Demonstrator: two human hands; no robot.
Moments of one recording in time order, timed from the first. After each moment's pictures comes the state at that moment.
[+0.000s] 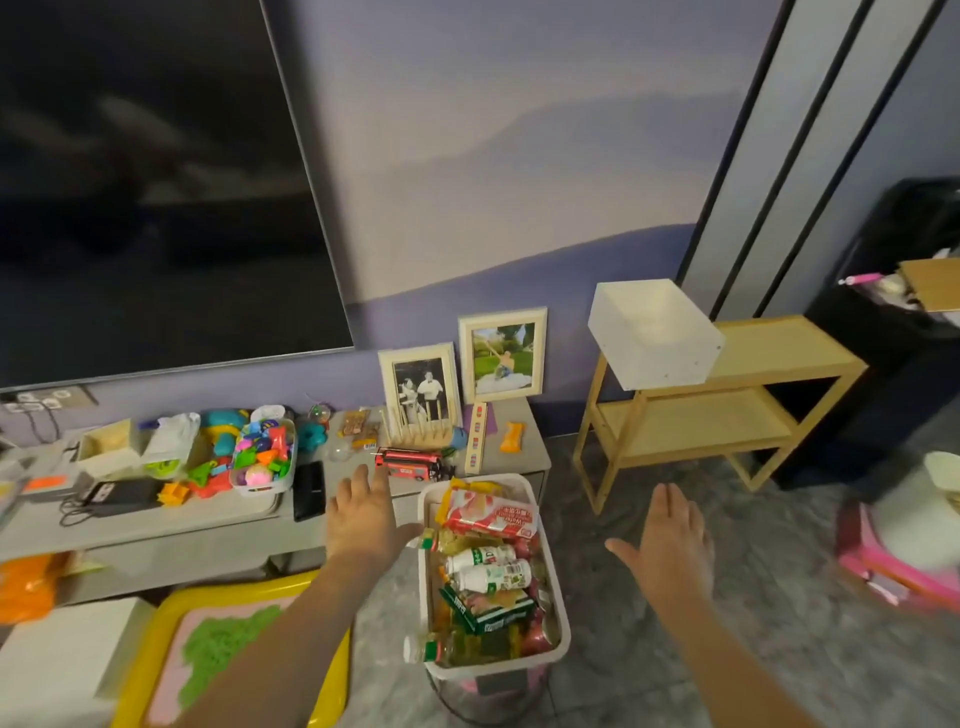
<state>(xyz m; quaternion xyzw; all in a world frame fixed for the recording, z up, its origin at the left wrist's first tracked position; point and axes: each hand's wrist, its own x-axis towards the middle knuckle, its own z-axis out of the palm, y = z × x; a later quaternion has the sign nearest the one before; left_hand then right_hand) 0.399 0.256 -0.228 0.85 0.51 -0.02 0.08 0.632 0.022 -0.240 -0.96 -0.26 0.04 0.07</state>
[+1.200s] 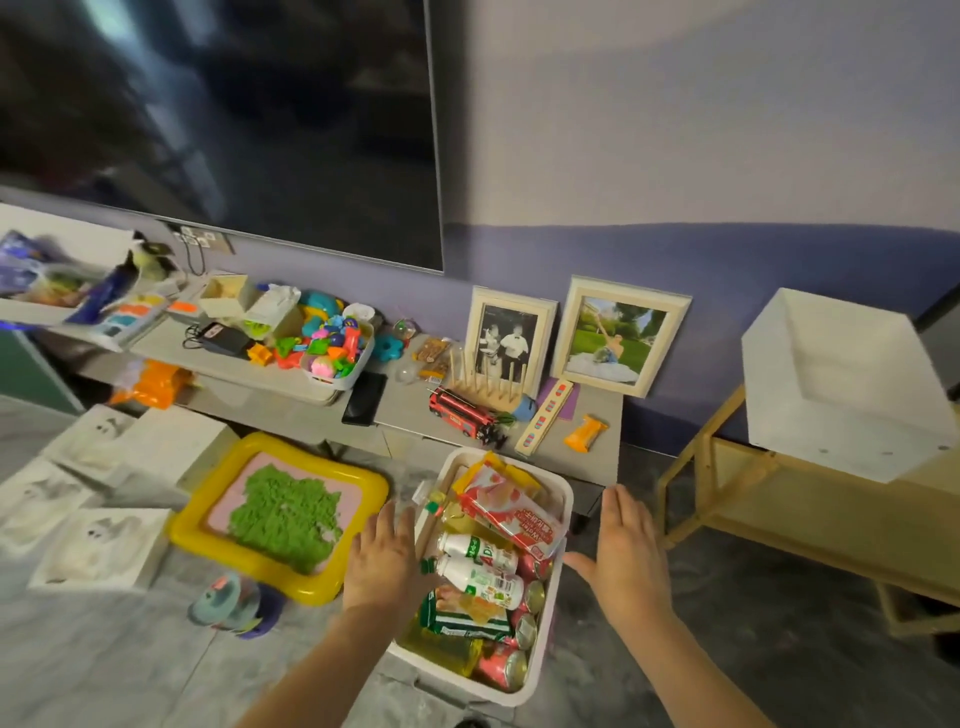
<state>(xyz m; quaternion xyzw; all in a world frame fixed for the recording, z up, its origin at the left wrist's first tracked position) 0.476 0.188 -0.331 0.73 0.66 -0.09 0.17 0.728 0.137 -0.326 -0.83 -0.54 0.11 0.03</state>
